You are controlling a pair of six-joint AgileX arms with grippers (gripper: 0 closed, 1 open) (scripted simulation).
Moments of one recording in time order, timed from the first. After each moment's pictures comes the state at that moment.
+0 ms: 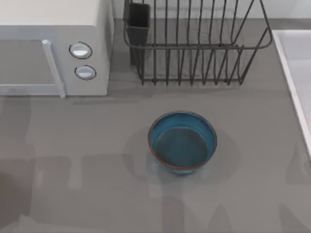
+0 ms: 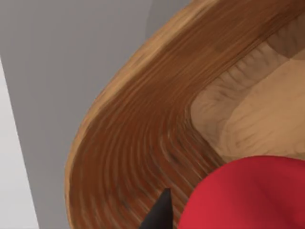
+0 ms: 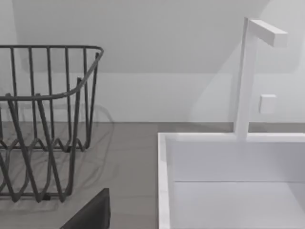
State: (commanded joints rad) left arm 0.12 1.58 1.04 -1.06 -0.40 0.13; right arm 0.00 0.00 0.00 0.00 0.00 0.00
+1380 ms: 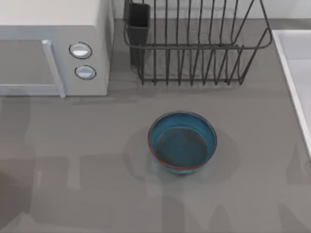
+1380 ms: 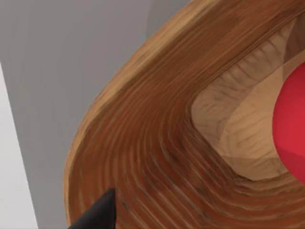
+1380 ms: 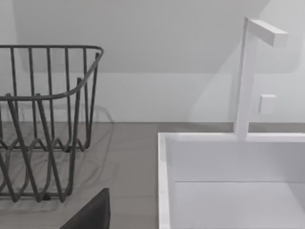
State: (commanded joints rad) left arm 0.12 1.58 1.04 -1.06 -0.40 0.13; right arm 0.00 0.00 0.00 0.00 0.00 0.00
